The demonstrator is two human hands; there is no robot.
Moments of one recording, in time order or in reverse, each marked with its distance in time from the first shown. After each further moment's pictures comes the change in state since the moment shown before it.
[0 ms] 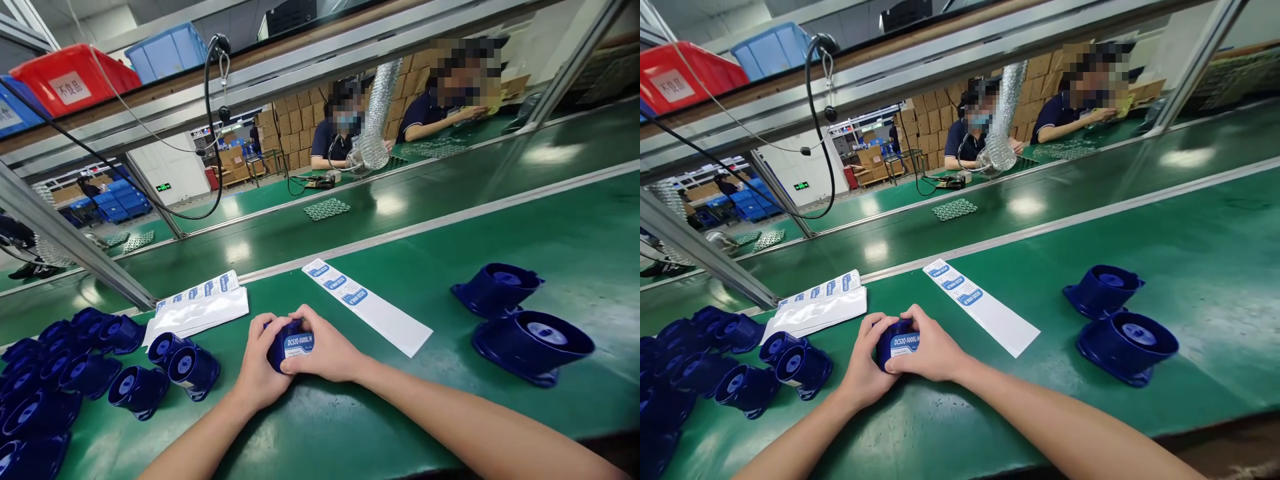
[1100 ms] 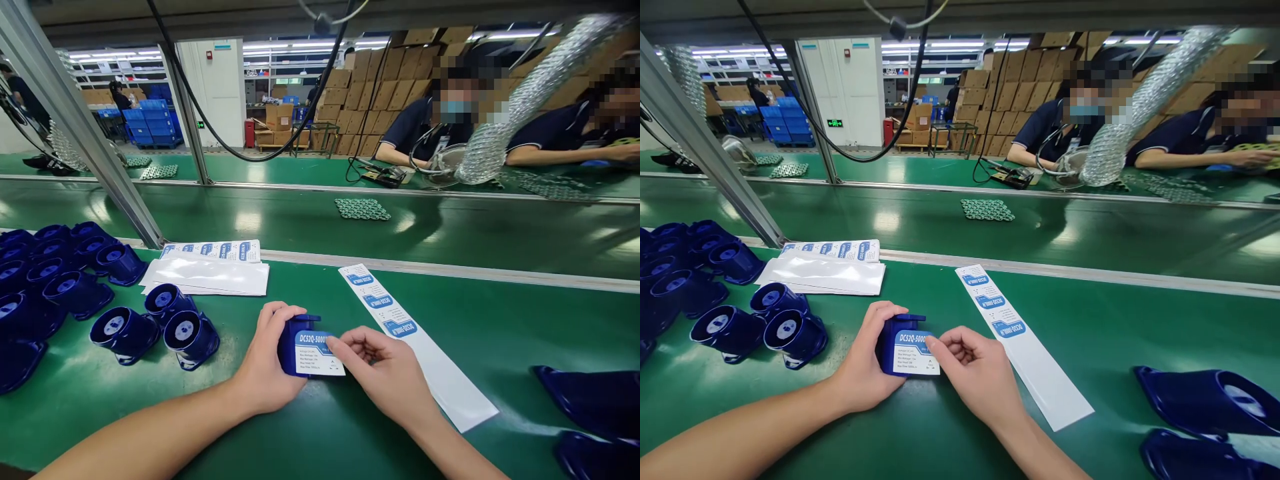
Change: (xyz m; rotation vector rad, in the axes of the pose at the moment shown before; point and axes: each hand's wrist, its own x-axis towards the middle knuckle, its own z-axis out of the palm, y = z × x) left_hand -0.006 -0.003 0.003 -0.263 0.128 -0.238; right_hand -0.002 0.002 -0.015 -0.119 0.231 0.101
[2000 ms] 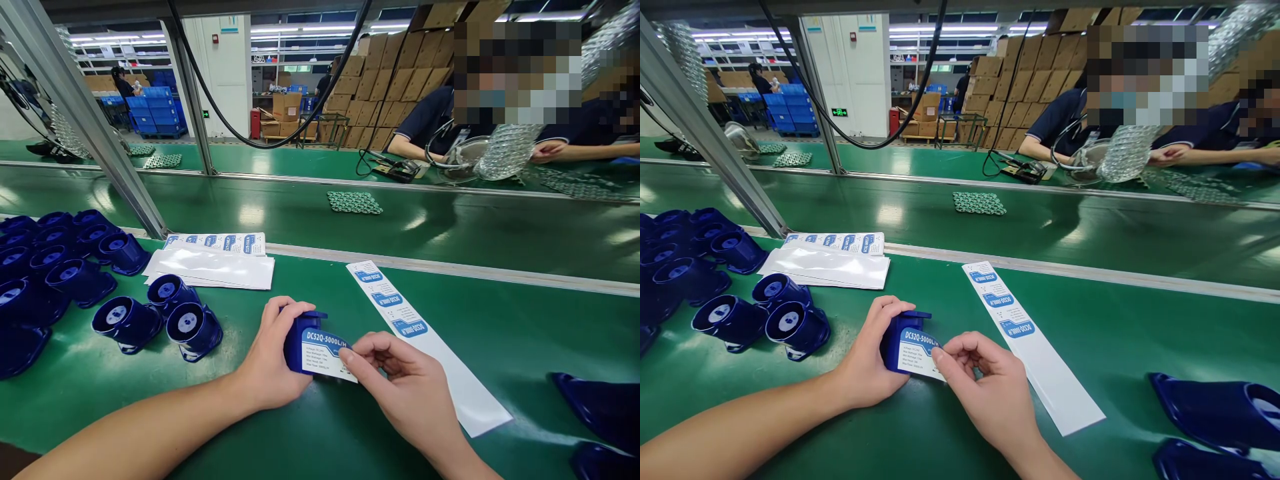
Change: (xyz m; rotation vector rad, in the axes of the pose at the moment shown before) left_hand -0.001 0.002 -0.001 0.011 -0.026 -0.026; right_hand -0.017 -0.004 0.005 0.112 0.059 -0.003
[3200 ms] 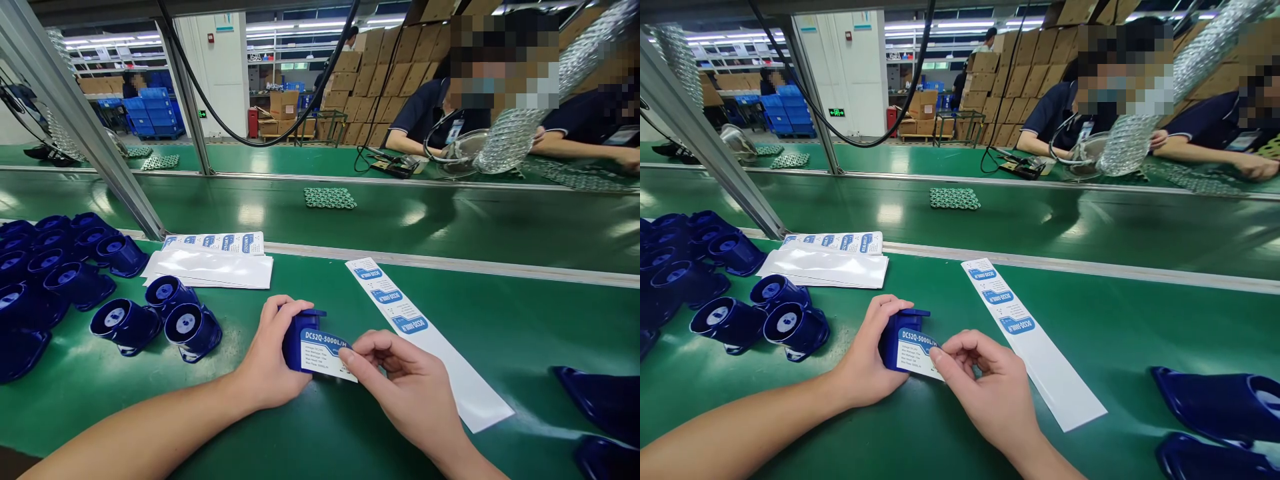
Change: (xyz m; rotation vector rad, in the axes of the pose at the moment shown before) left_hand 0.001 0.000 0.000 -0.016 -0.005 -0.005; right_hand 0.000 0.000 0.000 0.038 0.002 -0.065
